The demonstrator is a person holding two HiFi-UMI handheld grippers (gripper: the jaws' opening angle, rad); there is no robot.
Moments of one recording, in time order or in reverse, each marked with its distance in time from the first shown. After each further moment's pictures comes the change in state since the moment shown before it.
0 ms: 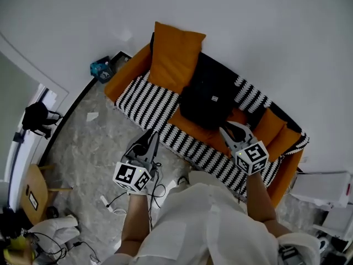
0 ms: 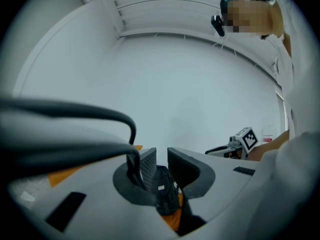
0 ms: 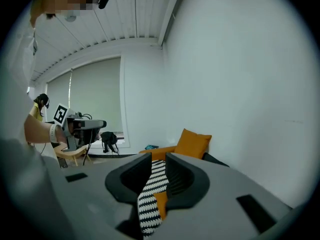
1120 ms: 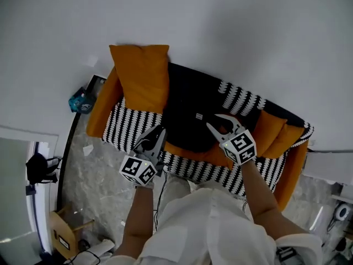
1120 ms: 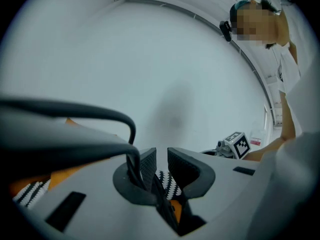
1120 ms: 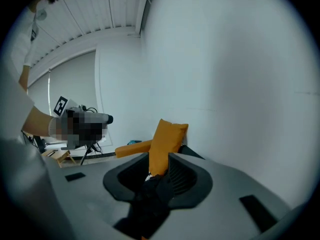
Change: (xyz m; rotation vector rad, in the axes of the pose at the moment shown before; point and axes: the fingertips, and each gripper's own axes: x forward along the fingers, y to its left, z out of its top) left arm 0.282 0.011 -0.033 -0.077 0.160 -0.272; right arm 0.113 -0.194 -0.033 0.107 0.090 -0.103
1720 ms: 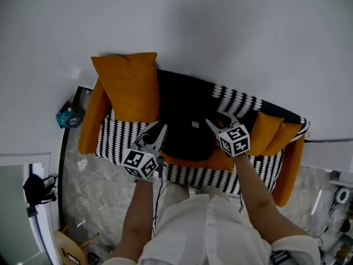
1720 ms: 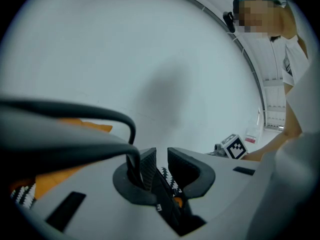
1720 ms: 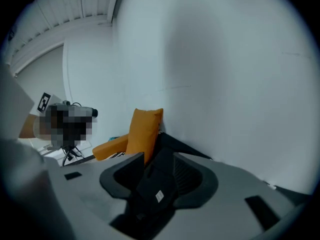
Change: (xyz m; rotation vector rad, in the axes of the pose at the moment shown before) left arm 0.089 0.059 -0.019 -0.020 0.103 -0.100; right arm 0.063 -0.083 -0.047 0.183 0.110 -0.201
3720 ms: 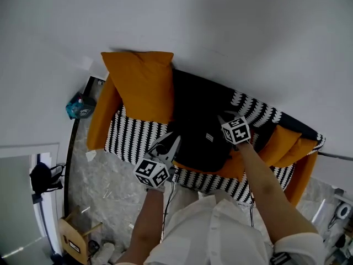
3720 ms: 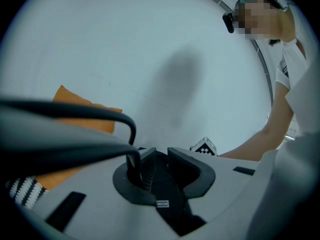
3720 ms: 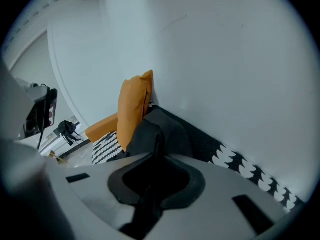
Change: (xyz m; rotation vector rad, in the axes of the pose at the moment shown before) left arm 0.021 0.029 -0.046 -0.104 0.083 0.063; right arm 0.127 -0.053 -0.063 -0.003 0.272 0.035
